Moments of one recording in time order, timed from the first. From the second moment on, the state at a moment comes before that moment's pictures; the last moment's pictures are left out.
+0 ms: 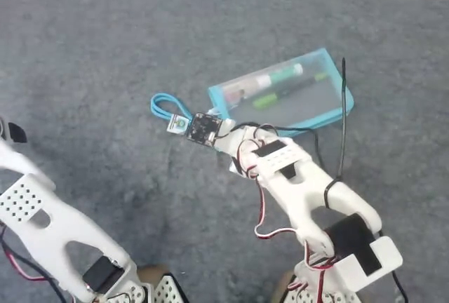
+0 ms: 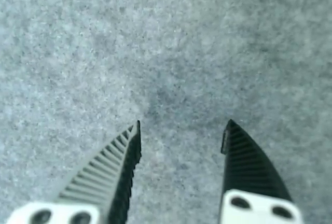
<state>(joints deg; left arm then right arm) -55.0 67.2 -69.2 89.3 -26.4 -31.2 -1.5 45.7 25.8 43.5</state>
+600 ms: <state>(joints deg) -55.0 67.2 -69.2 89.3 -26.4 -31.1 -1.7 45.5 25.5 43.7</state>
